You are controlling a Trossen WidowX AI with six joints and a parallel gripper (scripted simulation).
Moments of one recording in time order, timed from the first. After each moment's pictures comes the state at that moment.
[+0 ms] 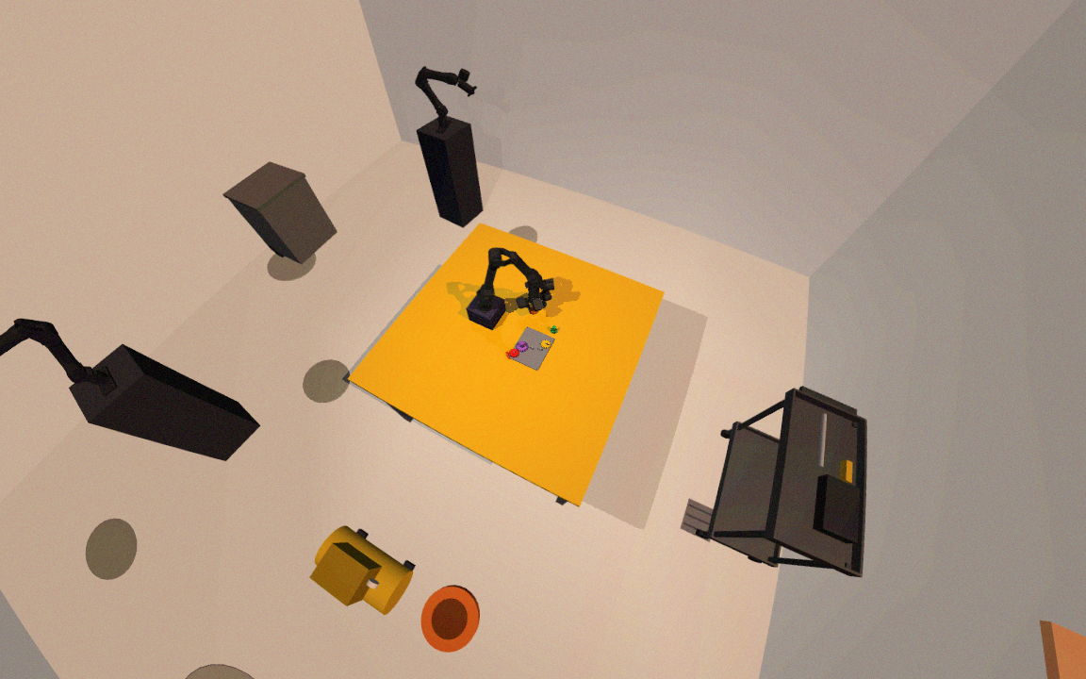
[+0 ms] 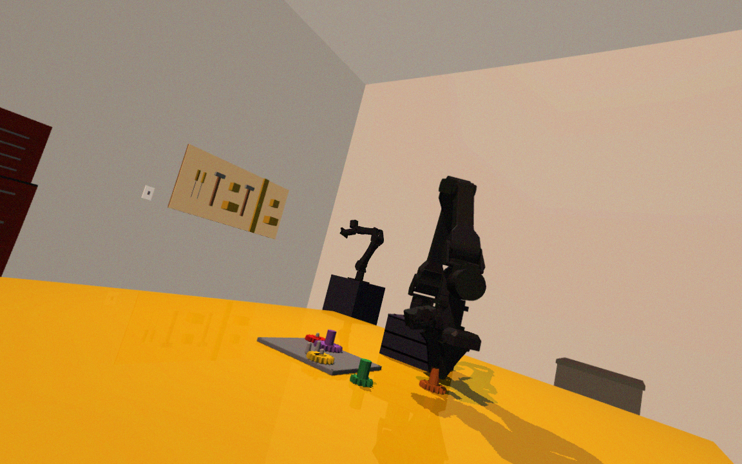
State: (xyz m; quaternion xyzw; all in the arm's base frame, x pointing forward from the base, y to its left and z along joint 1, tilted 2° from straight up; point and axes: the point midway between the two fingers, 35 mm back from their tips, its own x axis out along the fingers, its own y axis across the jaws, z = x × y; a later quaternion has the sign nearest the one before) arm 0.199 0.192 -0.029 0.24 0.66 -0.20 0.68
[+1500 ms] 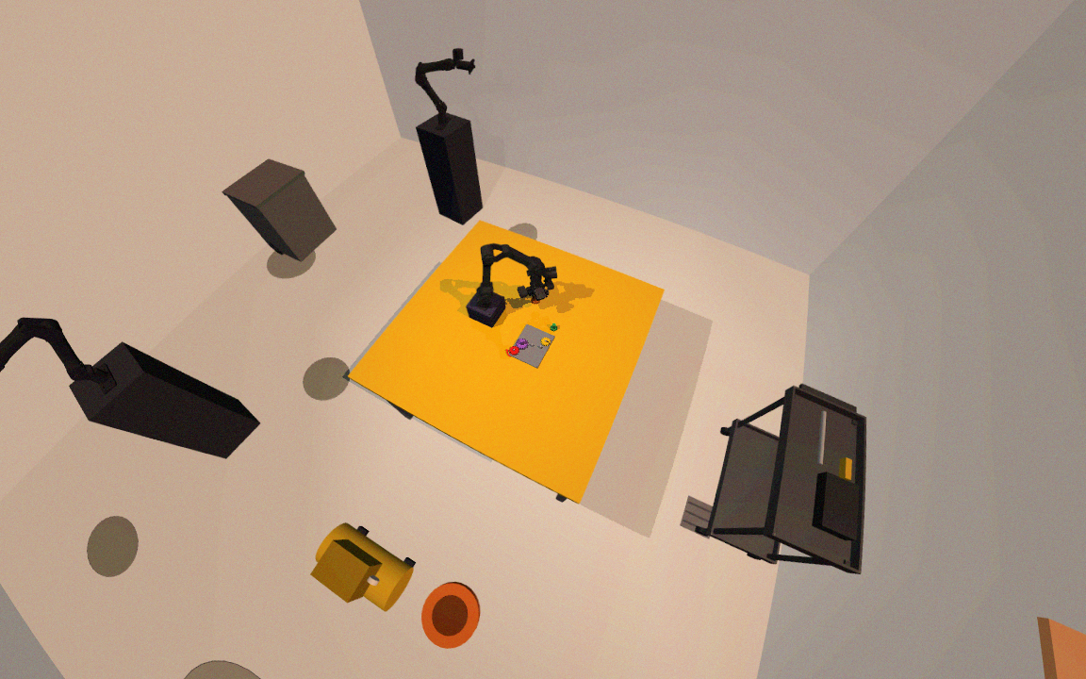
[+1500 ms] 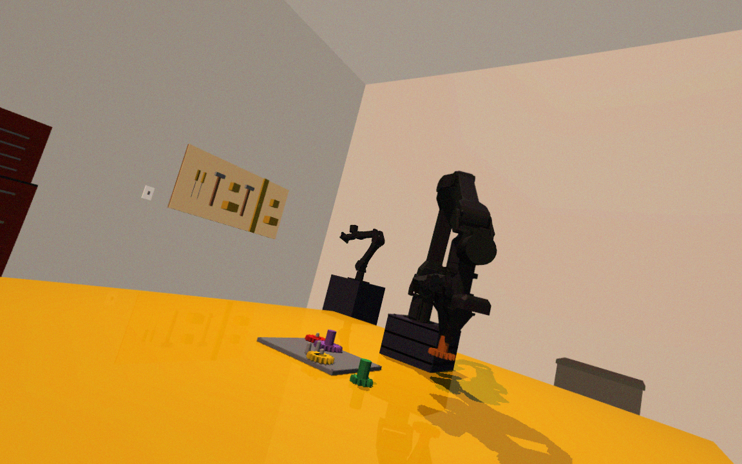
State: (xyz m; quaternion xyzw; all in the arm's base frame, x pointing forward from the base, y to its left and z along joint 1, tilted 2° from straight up) arm 0.202 0.197 0.040 0.23 0.67 -0.20 0.68
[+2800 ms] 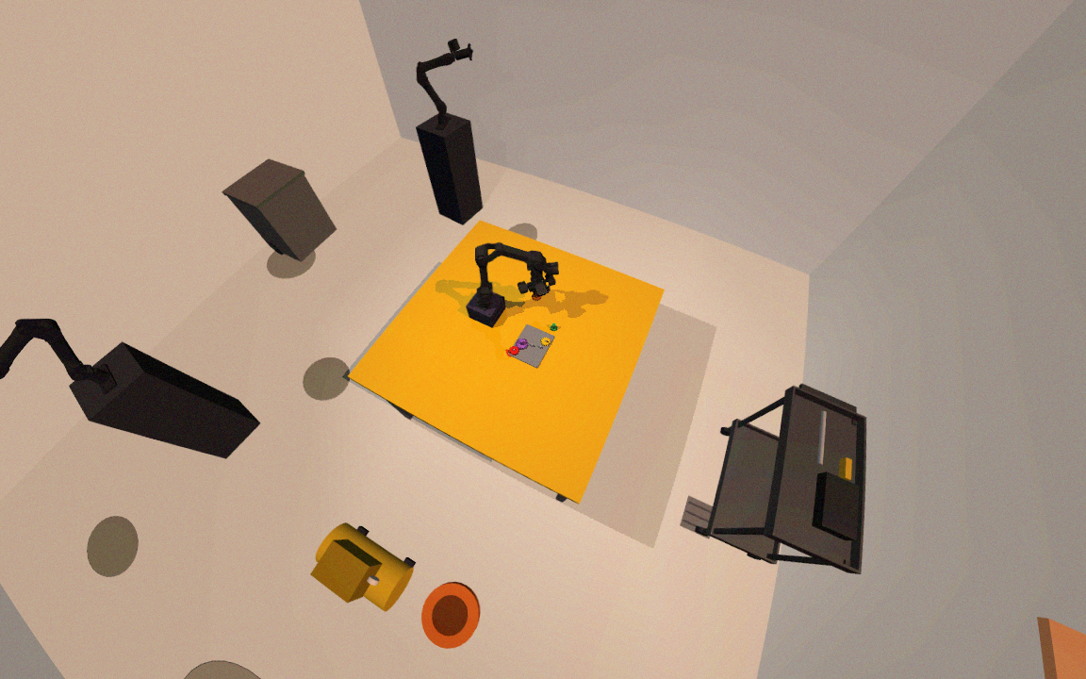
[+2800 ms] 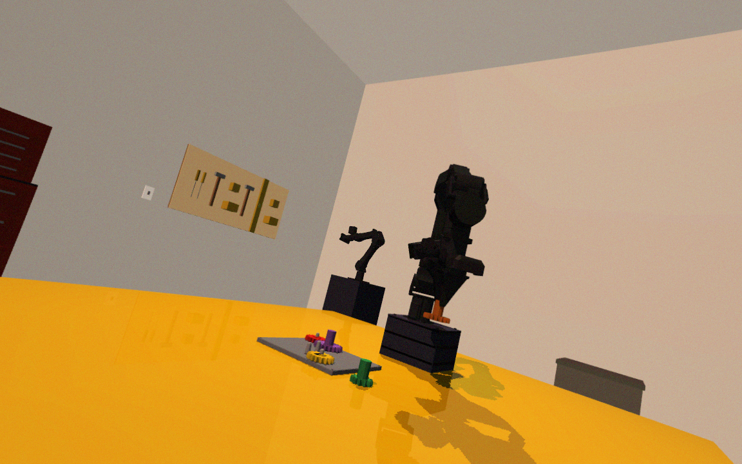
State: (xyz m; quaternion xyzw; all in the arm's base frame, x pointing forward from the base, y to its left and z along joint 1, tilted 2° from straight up) arm 0.217 0.176 0.106 0.24 0.66 -0.20 0.68
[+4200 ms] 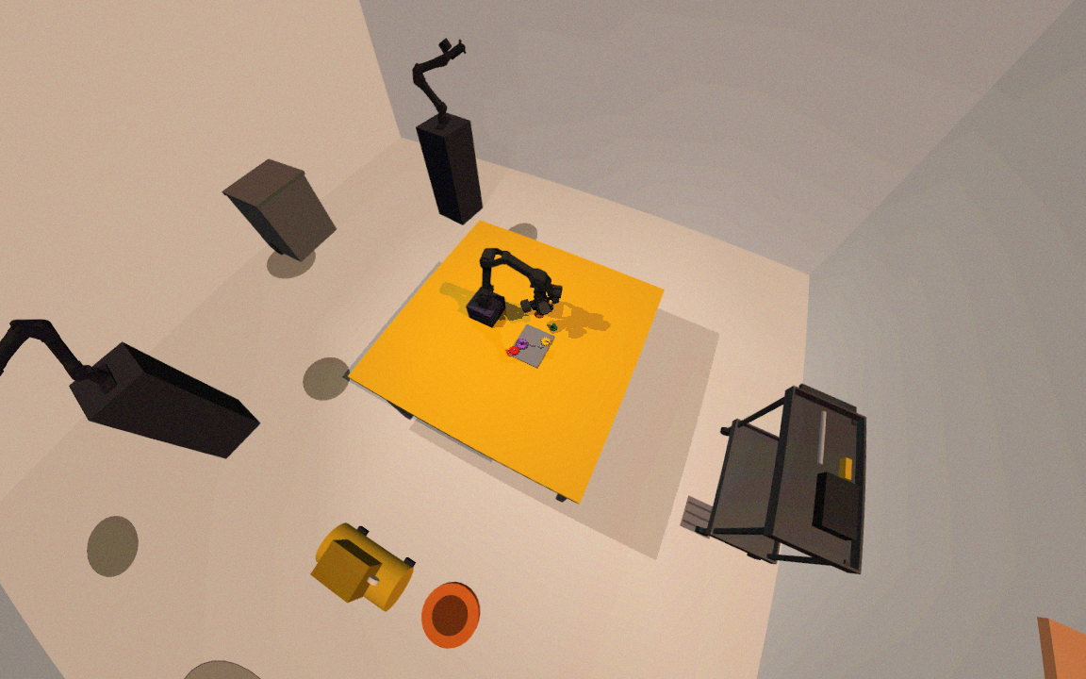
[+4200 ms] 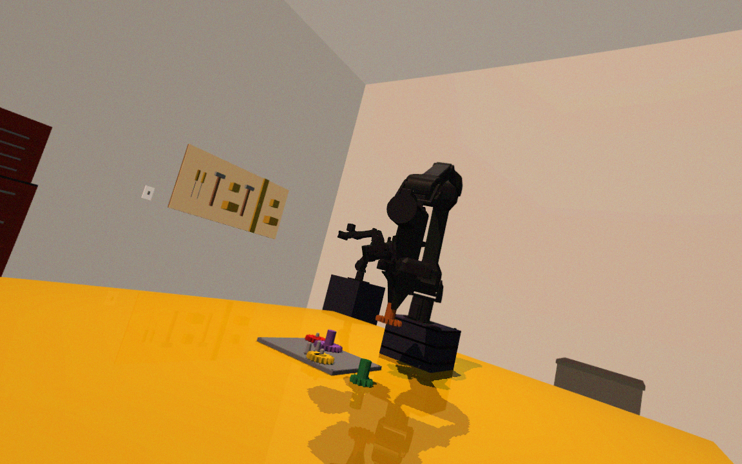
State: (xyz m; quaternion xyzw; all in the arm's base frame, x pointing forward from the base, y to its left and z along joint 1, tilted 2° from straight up) arm 0.282 0.109 0.078 0.24 0.66 -0.21 0.69
